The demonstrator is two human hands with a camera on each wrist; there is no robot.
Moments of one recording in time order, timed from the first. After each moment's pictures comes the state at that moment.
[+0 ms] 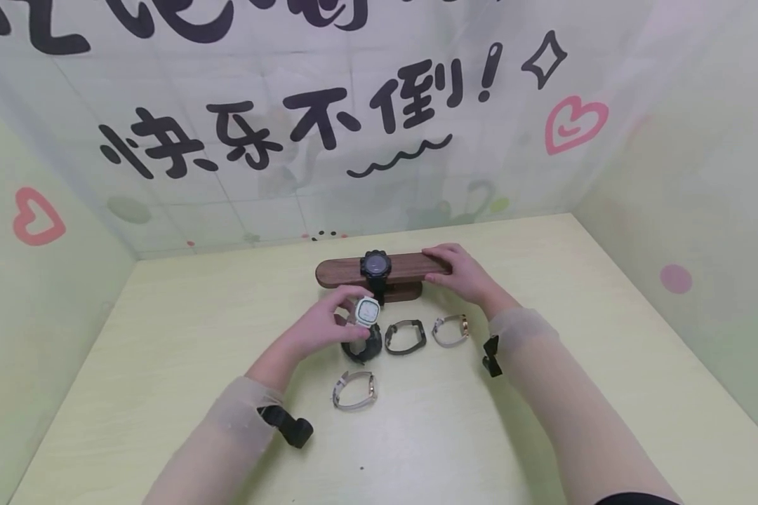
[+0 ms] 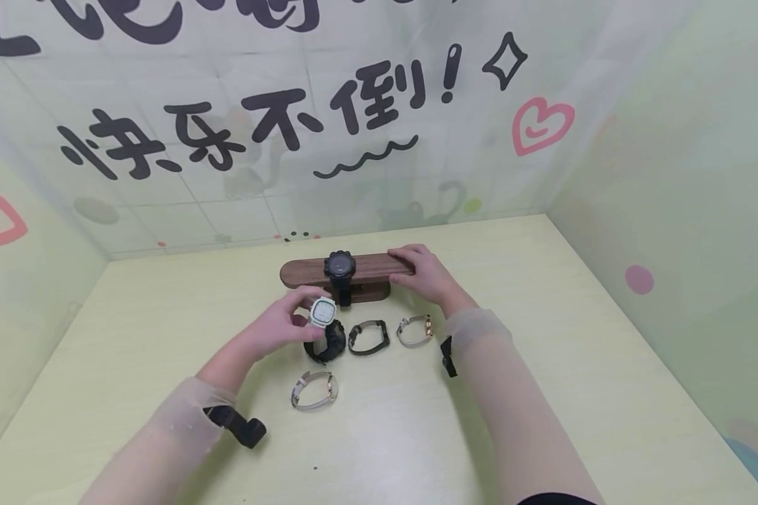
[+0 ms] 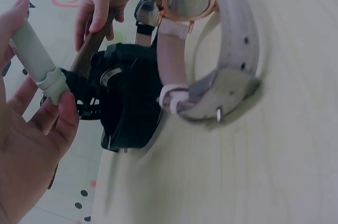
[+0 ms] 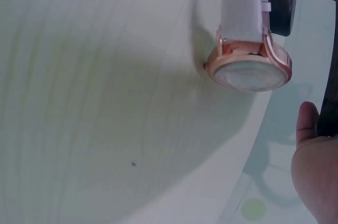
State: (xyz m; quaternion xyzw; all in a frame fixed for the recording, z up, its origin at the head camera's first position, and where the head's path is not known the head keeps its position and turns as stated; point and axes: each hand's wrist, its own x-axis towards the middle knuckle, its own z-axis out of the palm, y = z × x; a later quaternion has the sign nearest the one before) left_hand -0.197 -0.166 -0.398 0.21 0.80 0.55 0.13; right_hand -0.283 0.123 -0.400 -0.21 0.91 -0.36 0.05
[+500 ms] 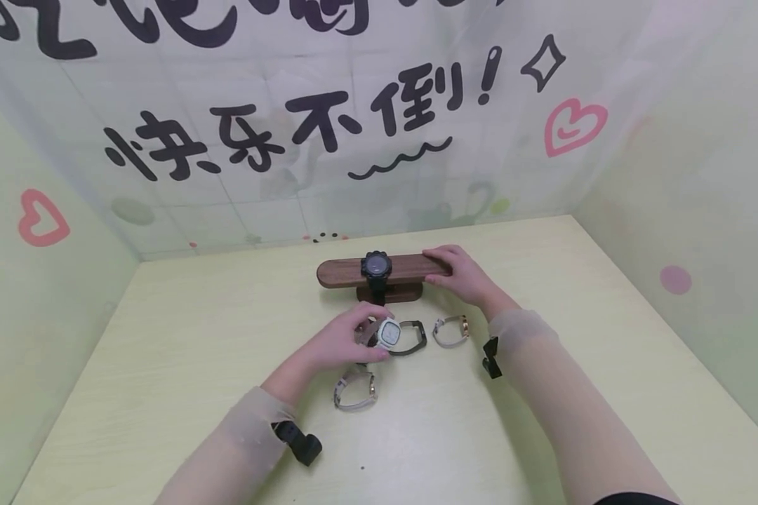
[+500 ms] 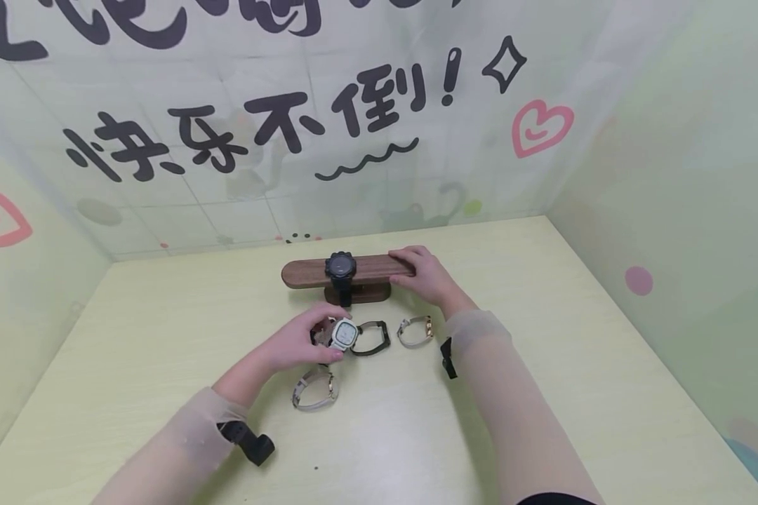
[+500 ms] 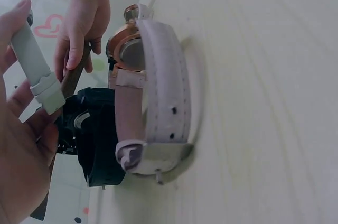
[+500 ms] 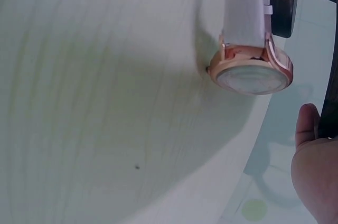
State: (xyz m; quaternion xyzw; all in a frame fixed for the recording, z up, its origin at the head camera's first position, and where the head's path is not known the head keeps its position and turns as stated) left_hand -0.180 -0.144 -0.403 0.28 0.83 0.47 0.10; right_hand -0.284 0.122 -0.403 -0.21 0.91 -0.36 0.04
